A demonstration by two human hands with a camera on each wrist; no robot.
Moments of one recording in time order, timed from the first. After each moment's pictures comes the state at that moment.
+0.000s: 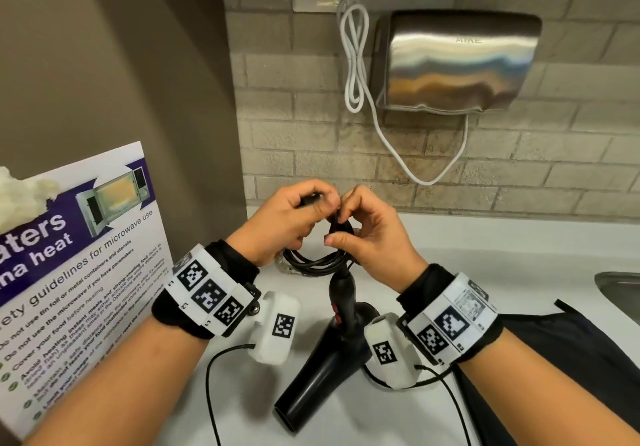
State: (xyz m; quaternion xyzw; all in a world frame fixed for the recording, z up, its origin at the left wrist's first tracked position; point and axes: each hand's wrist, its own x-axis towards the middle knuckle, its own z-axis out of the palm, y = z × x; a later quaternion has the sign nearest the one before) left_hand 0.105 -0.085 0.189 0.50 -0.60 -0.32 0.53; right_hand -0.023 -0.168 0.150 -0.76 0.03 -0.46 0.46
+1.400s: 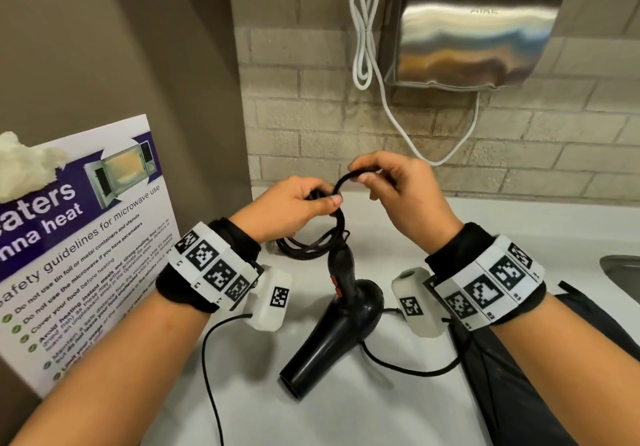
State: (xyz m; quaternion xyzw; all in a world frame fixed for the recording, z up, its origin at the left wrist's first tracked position) left_hand 0.113 -0.090 0.179 0.62 -0.63 -0.23 0.41; right_hand -0.042 -0.170 0.182 -0.84 0.18 -0.44 0.25
